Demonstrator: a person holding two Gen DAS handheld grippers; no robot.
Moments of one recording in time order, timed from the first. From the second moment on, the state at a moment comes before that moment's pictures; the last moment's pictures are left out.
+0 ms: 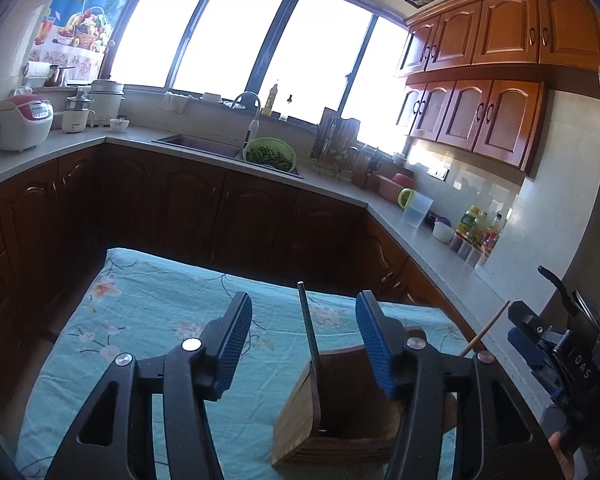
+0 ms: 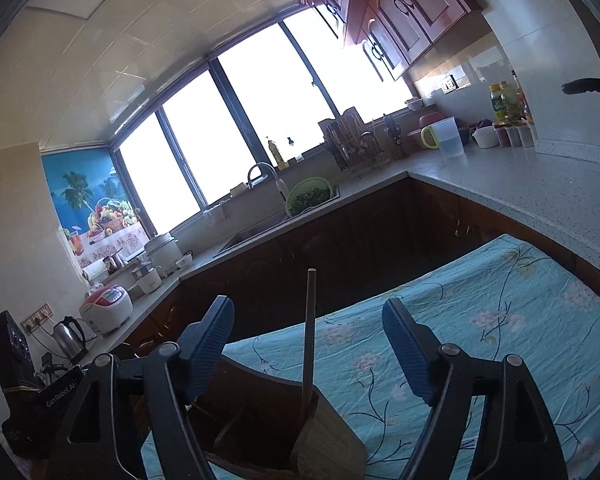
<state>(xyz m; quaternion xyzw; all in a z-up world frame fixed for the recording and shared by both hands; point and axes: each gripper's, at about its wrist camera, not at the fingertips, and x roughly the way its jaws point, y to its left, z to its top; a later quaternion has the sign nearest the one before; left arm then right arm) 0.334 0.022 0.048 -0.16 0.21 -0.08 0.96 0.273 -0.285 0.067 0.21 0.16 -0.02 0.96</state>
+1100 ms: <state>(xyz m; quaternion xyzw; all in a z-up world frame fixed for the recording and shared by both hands) 0.135 0.032 0.018 -0.15 0.32 -0.08 0.93 0.057 -0.279 0.028 0.18 0.23 -0.05 0.95</state>
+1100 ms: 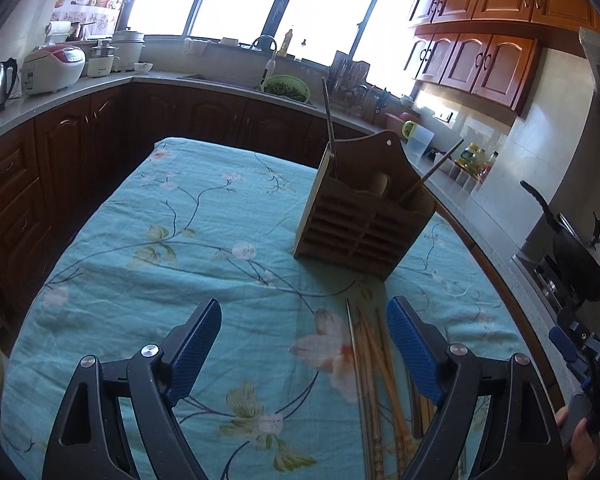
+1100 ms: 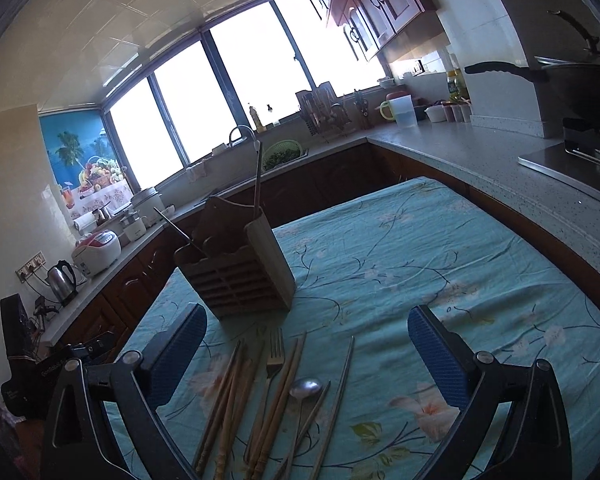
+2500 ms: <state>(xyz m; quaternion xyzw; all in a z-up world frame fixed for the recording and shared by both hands) 0.252 -0.054 -0.034 -0.06 0.47 -0.11 0.87 0.134 -0.290 -0.051 0.16 0.41 -0.08 0.90</state>
